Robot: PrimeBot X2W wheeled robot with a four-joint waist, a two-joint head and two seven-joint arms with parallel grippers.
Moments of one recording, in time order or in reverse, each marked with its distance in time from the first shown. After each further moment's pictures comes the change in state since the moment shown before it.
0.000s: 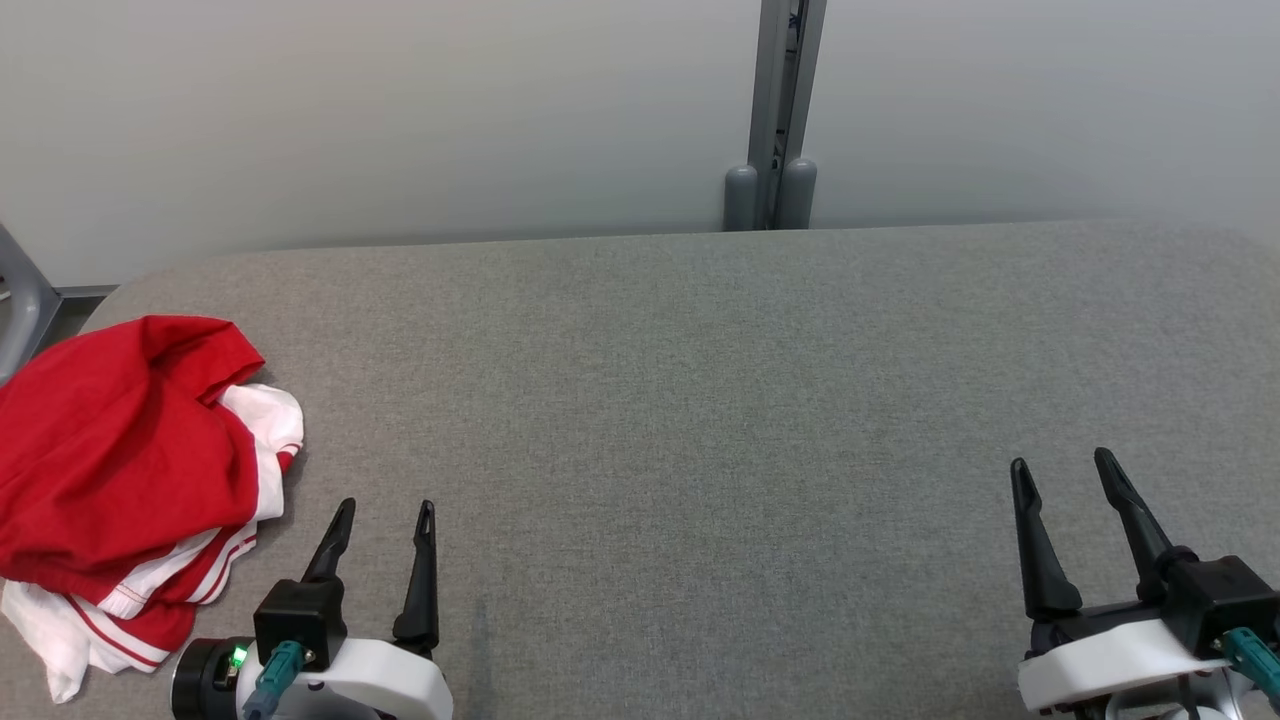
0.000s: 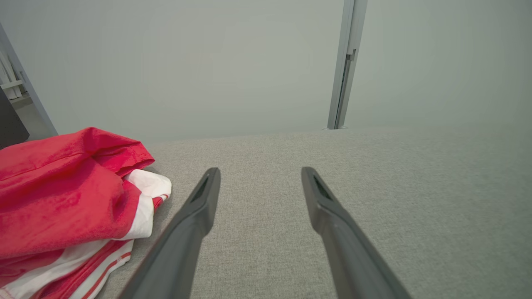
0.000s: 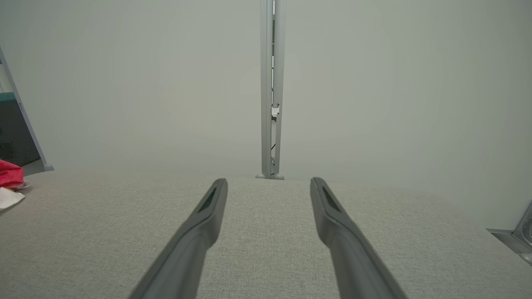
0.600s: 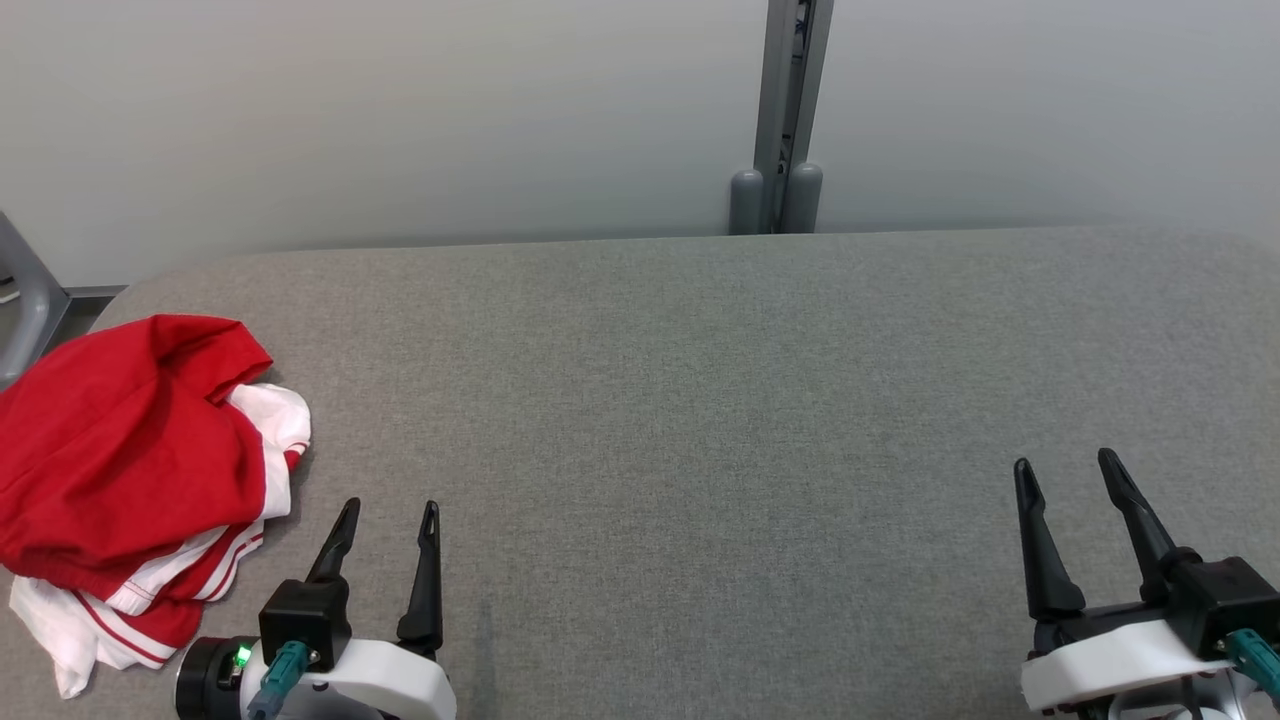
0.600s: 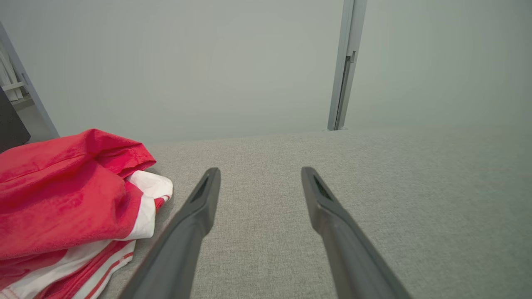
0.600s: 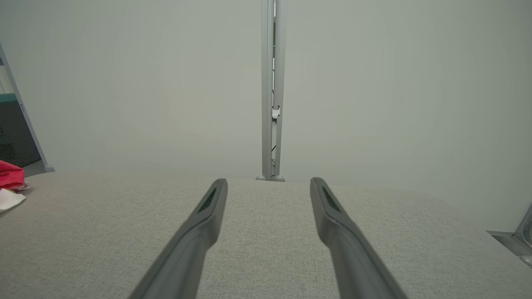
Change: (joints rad) left arm 0.000 0.000 -0.006 0.000 0.001 0.000 0.000; right arm 0.001 0.000 -0.005 0.000 -0.002 0.000 -0.001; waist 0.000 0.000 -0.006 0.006
